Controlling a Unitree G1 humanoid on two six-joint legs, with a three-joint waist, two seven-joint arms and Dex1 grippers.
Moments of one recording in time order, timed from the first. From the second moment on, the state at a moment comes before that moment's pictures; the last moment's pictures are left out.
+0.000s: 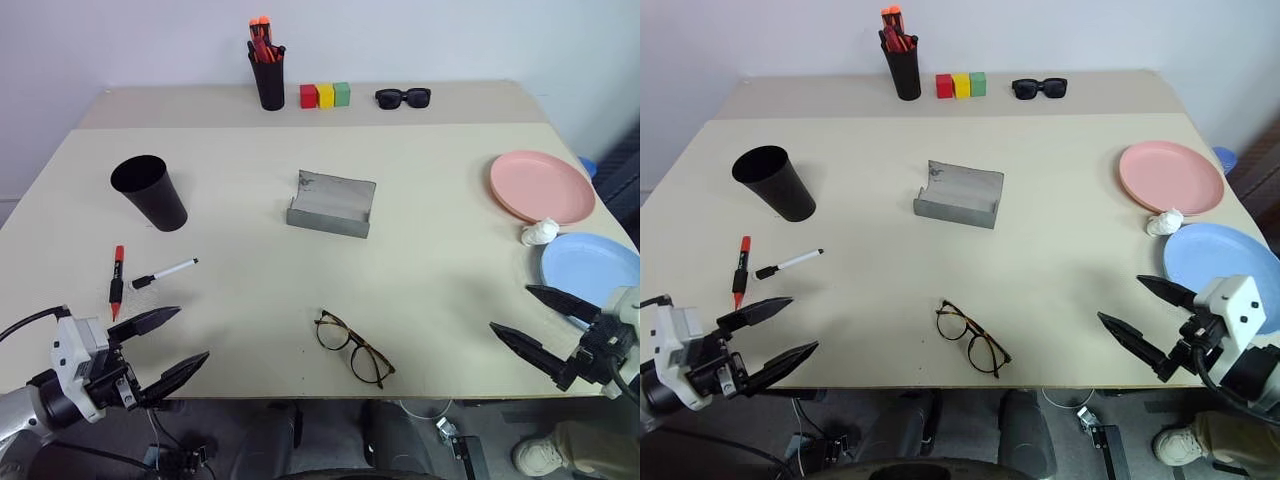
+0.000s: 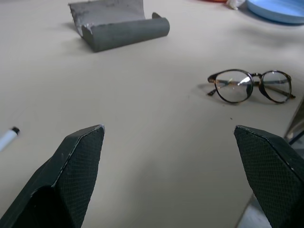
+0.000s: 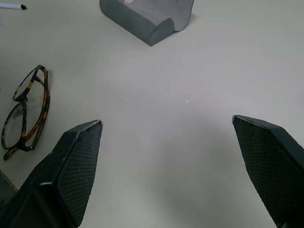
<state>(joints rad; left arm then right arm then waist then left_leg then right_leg) 0.57 0.65 0.52 -0.50 -0.66 0.18 -1.05 0.52 -0.73 -0.69 -0.59 0.69 0.45 0.89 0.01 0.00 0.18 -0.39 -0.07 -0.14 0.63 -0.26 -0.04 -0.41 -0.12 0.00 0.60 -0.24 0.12</state>
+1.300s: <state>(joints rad) 0.46 0.54 0.39 -0.45 -0.56 0.15 -0.91 0.34 -0.69 -0.47 -0.34 0.54 0.23 0.97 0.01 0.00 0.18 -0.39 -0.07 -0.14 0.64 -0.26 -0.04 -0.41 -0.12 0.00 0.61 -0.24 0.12</state>
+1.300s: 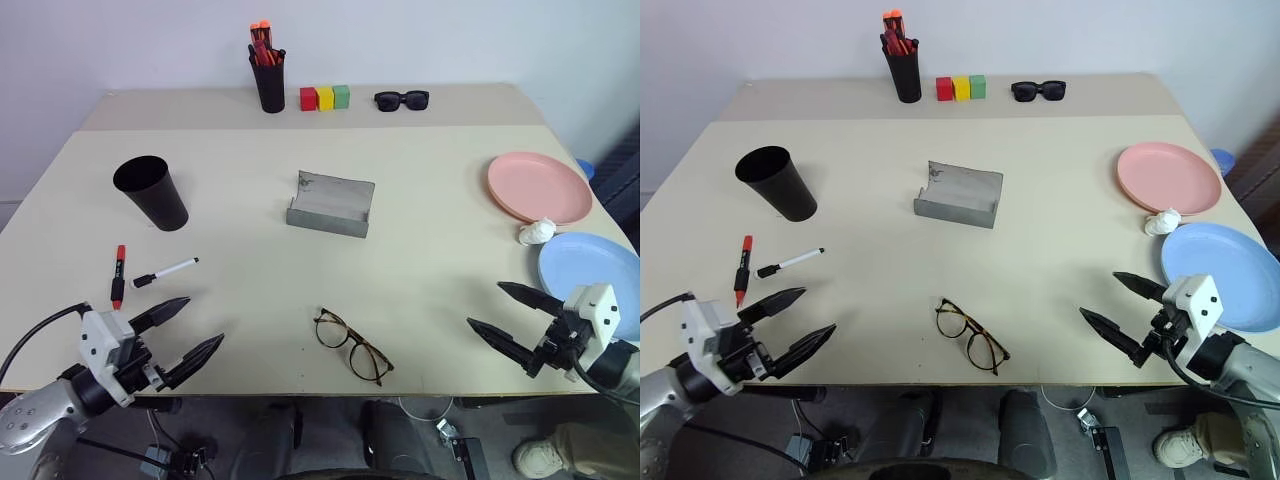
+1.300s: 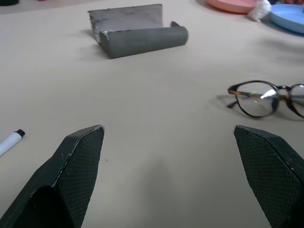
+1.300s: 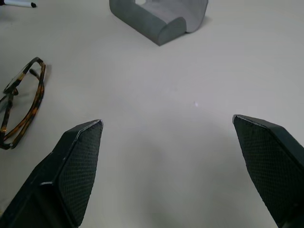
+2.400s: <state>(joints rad) -0.05 0.69 0.32 -0.27 -0.43 0.39 -0.67 -0.31 -0.64 -0.07 -0.15 0.60 0.27 1.19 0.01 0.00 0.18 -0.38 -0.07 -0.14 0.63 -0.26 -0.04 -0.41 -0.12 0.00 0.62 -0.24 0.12</state>
